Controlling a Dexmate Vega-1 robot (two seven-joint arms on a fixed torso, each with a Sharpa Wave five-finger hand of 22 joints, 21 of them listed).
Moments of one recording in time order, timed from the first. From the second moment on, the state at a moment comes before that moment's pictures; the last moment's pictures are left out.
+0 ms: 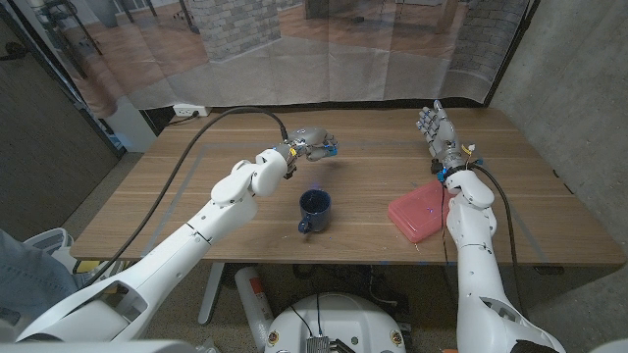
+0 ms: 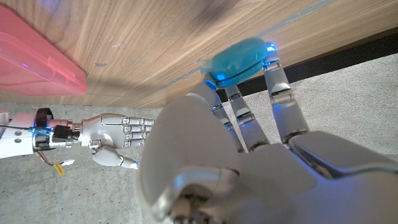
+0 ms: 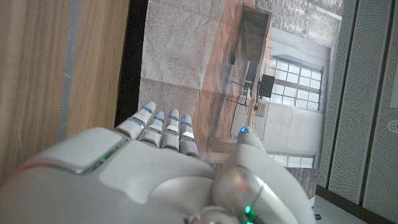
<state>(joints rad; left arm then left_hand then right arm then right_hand) 0.80 0.53 0.54 -1.83 0.80 0.13 -0.18 1.44 0.15 0.31 -0.13 0.19 0.60 -0.01 0.31 0.26 0.50 -0.10 0.28 0.31 0.56 -0.05 0.25 0.29 0.79 0.09 0.32 0.18 -0.86 0.12 0.35 -1.39 0.08 0.17 0.43 0.22 0.06 0.19 -0.07 0.20 0.19 0.05 0.19 0.18 0.19 0.07 0.20 0.18 0.09 0.04 0.18 0.18 0.14 -0.04 0.19 0.18</state>
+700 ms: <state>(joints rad) 0.86 0.58 0.47 -1.90 0.73 0.10 -0.18 1.43 0.14 0.31 -0.13 0.19 0.60 -0.01 0.31 0.26 0.50 -0.10 0.28 0.31 0.56 -0.05 0.25 0.30 0.79 0.08 0.31 0.18 -0.88 0.13 0.34 -1.42 0.07 0.17 0.42 0.22 0.06 0.18 -0.08 0.20 0.19 0.05 0.19 0.18 0.19 0.07 0.20 0.18 0.09 0.04 0.18 0.18 0.14 -0.04 0.19 0.18</state>
